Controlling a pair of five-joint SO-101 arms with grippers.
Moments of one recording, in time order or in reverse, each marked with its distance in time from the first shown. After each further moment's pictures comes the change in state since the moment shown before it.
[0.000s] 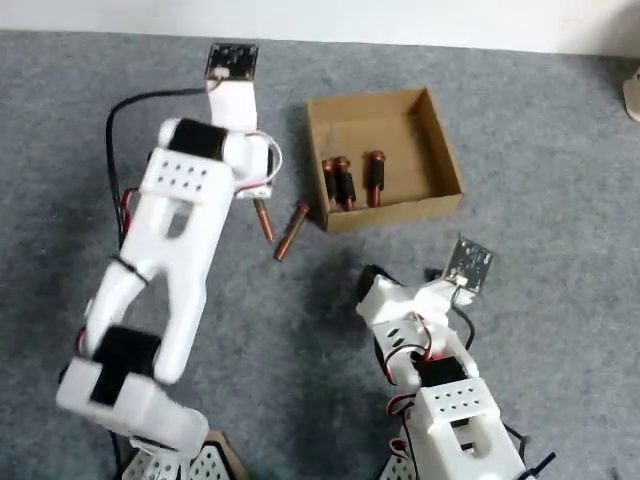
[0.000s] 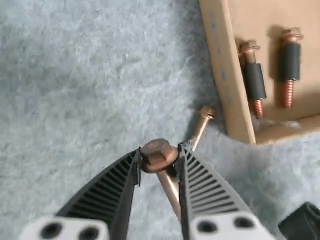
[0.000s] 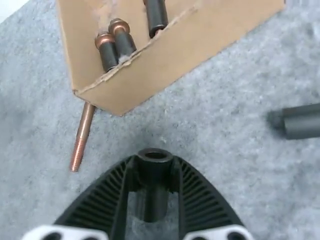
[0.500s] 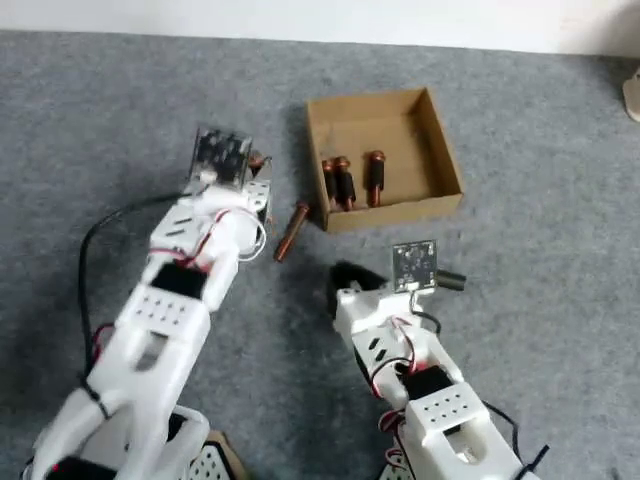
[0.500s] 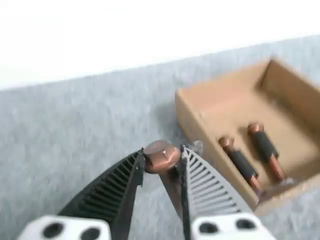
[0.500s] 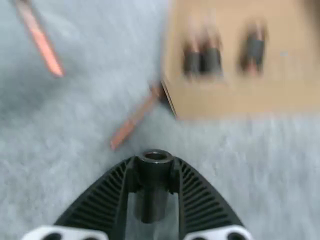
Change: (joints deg) left arm 1.1 -37.5 59.9 -67.8 -13.5; right arm -7.9 -0.3 4.2 -16.6 22.3
